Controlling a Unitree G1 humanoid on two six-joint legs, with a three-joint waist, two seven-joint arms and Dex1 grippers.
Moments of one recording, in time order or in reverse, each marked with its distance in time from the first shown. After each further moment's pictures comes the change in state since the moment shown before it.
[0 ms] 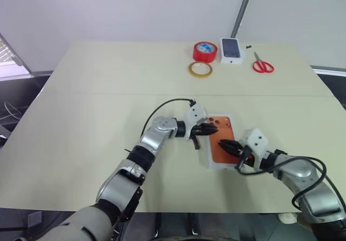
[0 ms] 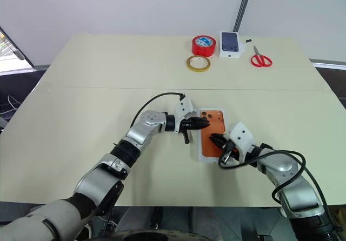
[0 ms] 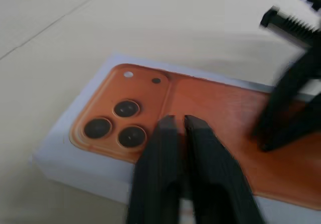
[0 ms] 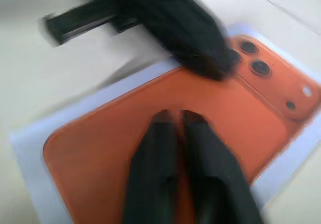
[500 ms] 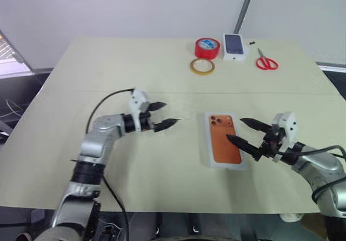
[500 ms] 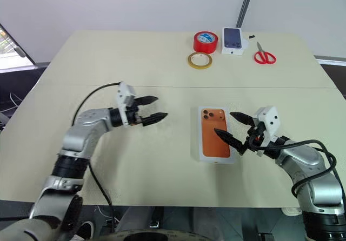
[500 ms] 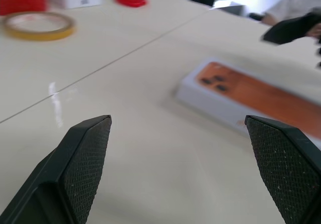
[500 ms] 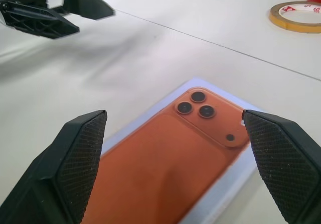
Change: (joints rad) left arm 0.275 0.391 0.294 -0.547 -0.231 0.286 0.010; right arm -0.048 -0.024 -0.211 0.036 0.213 0.030 0.123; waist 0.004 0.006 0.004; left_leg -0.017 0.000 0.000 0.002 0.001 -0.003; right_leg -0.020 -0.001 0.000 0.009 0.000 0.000
